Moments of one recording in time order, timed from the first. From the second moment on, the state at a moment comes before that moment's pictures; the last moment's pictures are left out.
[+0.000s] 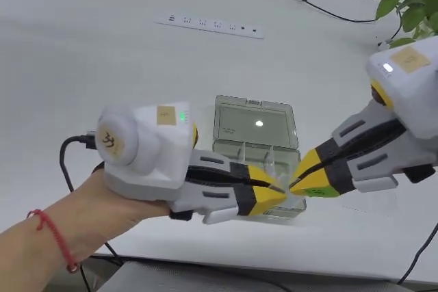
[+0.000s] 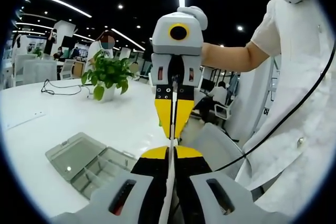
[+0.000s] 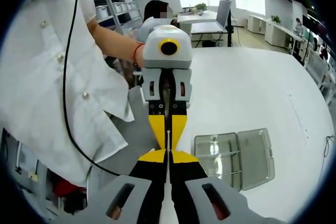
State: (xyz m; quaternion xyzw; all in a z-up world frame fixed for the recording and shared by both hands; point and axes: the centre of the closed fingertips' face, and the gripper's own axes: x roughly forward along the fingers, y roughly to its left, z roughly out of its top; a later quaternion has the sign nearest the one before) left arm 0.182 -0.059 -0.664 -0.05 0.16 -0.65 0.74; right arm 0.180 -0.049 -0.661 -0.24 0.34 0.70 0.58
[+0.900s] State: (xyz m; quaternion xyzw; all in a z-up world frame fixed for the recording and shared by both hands) left arm 0.200 -0.025 -0.679 -0.04 0.17 -0.59 0.78; right arm 0.200 -0.048 -0.654 -0.24 0.32 0.67 0.62
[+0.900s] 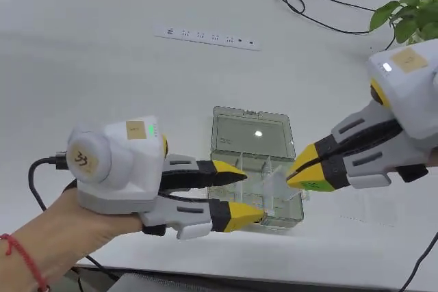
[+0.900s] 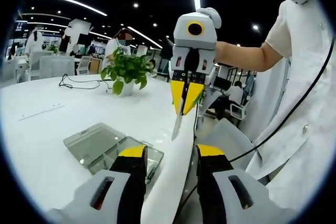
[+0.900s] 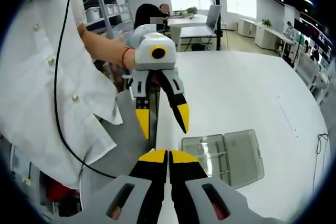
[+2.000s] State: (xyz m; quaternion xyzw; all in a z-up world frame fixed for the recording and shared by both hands) left arm 0.217 0.007 -0.706 -0.03 0.20 -0.55 0.81; right arm 0.265 -0.023 -0.720 -0.24 0.32 0.64 0.66
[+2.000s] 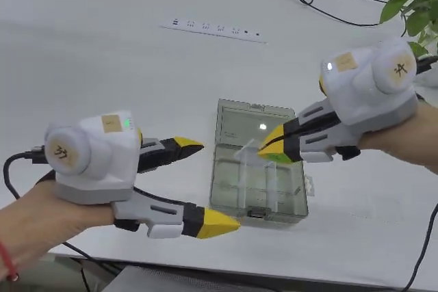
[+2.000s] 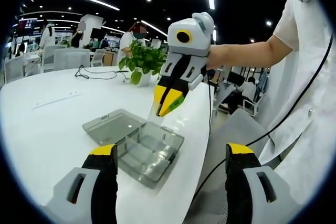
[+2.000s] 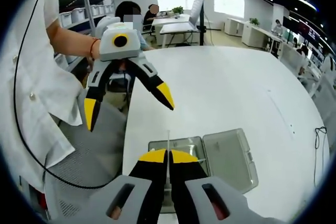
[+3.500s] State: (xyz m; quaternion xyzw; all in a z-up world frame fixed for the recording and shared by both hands) left arm 0.217 0.010 -0.713 -0.04 0.21 -0.54 0.81; right arm 0.271 0.000 -0.772 -0.29 0.31 0.65 0.64
